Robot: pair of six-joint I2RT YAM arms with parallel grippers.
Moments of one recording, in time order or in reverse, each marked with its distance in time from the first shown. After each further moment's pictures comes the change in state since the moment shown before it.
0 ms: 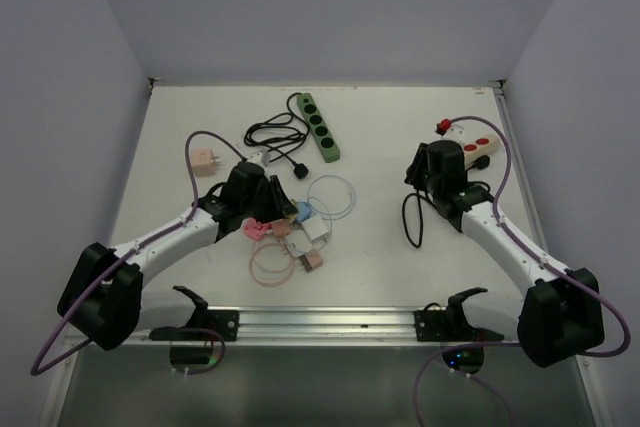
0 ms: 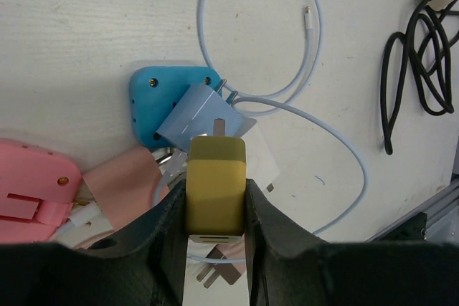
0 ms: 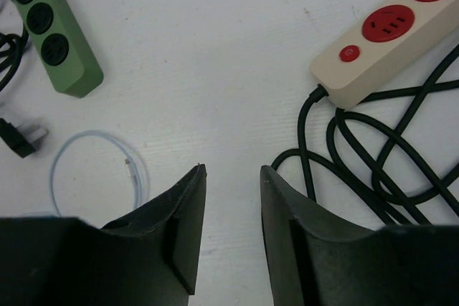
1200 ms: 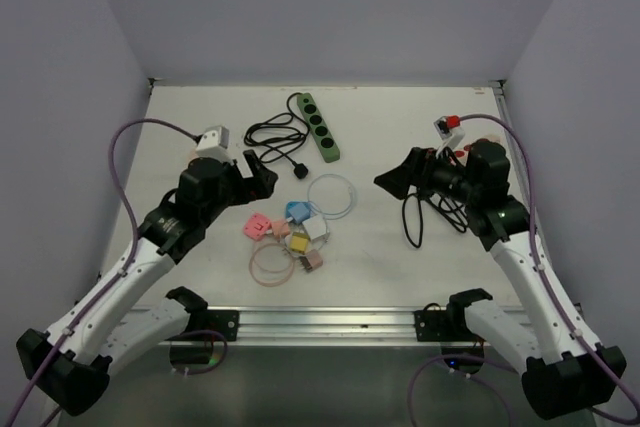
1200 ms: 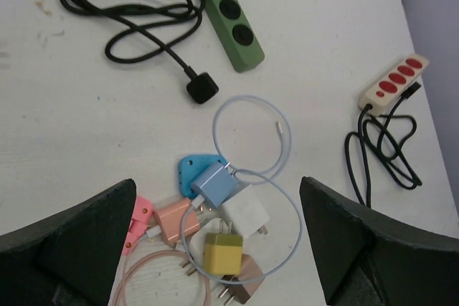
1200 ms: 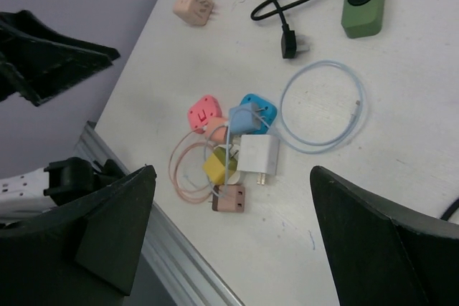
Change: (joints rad) left arm 0.007 -0.360 0.127 -0.217 -0.263 0.151; right arm -0.099 -0.266 0.086 -0.113 -0.900 -0.004
